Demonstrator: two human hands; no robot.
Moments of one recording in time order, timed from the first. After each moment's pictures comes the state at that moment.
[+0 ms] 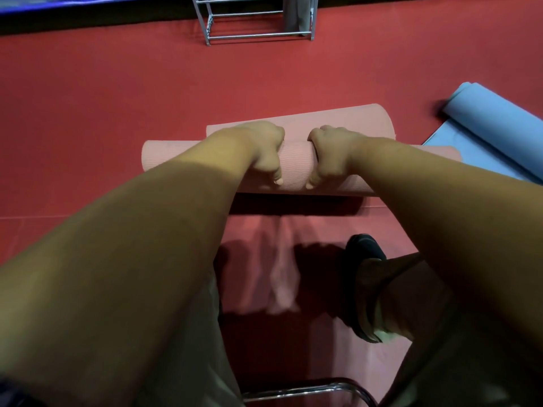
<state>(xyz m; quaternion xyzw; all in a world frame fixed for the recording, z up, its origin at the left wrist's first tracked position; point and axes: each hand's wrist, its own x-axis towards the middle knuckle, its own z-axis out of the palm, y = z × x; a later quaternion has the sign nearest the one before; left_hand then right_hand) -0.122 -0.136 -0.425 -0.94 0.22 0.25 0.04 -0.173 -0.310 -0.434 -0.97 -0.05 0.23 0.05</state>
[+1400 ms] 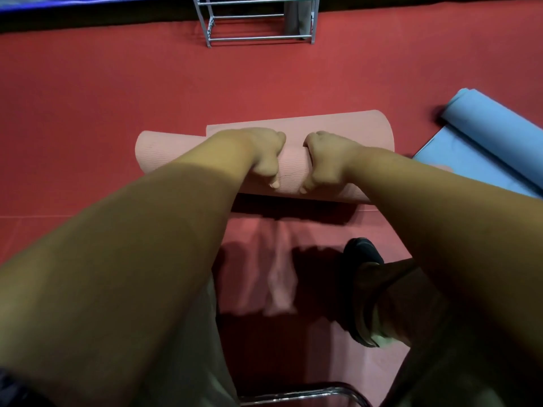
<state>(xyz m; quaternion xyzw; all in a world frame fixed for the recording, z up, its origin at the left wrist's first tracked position) -0.120 -0.137 -0.426 -0.93 0.24 0.27 0.07 -0.175 -0.306 -0.440 -0.97 -0.06 0.21 0.08</state>
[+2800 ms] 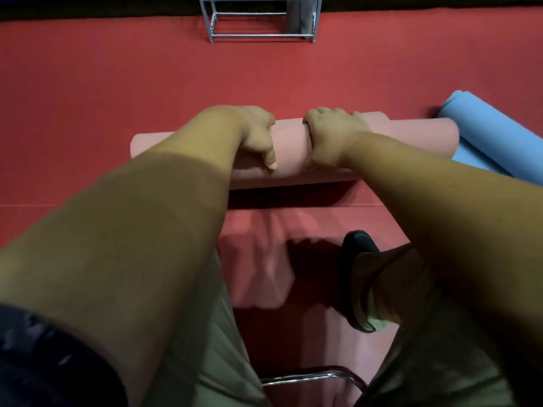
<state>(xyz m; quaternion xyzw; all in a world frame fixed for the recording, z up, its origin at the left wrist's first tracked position) -0.123 -0.105 -0.391 -0.94 0.18 0.28 -0.01 -0.195 -0.276 -0.394 -0.99 -0.03 0.13 0.02</state>
